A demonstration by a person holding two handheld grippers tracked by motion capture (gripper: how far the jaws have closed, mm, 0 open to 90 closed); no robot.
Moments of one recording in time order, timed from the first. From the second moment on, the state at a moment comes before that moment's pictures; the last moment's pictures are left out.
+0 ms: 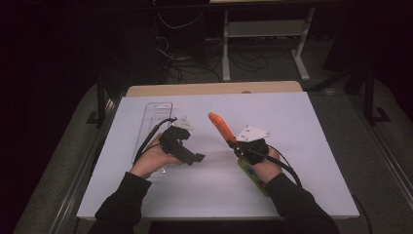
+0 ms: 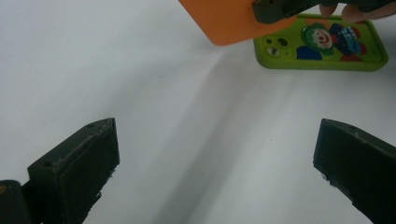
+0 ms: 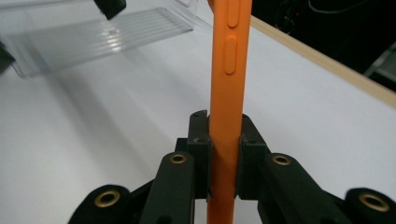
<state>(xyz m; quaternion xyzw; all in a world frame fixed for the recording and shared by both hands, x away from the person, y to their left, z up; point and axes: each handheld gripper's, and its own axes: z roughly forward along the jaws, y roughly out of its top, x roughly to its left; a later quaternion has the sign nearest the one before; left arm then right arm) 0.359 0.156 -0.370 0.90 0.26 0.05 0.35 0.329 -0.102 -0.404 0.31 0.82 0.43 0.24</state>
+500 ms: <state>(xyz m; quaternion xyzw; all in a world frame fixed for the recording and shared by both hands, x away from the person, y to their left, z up) 0.362 0.153 -0.369 0.87 0.29 0.06 0.39 0.341 -0.116 -0.412 0.40 0.76 0.49 0.13</state>
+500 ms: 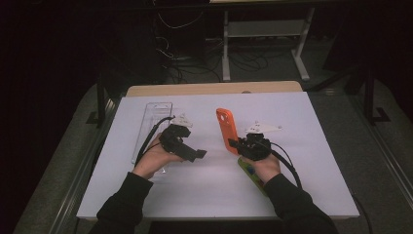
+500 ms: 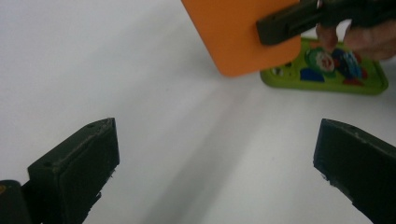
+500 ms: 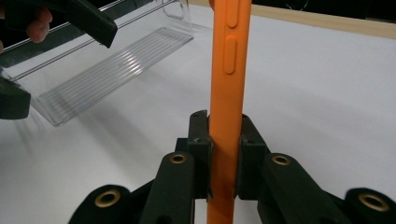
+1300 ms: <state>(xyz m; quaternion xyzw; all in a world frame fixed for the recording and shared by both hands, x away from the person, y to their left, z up) 0.389 0.117 -0.358 0.80 0.32 0.03 0.50 0.332 -0.100 -0.409 0.38 0.76 0.51 0.12</state>
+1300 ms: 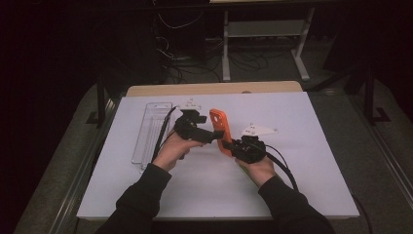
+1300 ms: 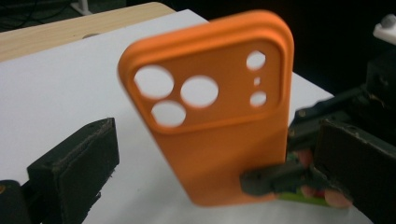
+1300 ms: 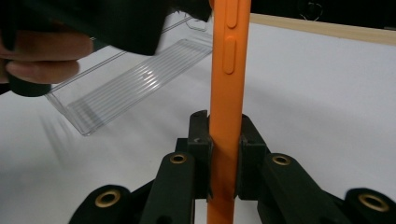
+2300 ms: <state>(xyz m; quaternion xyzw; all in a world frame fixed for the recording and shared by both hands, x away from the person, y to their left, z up) 0.392 0.107 -0.363 0.79 0.32 0.04 0.53 0.325 -0.090 -0.407 0.37 0.76 0.52 0.12</state>
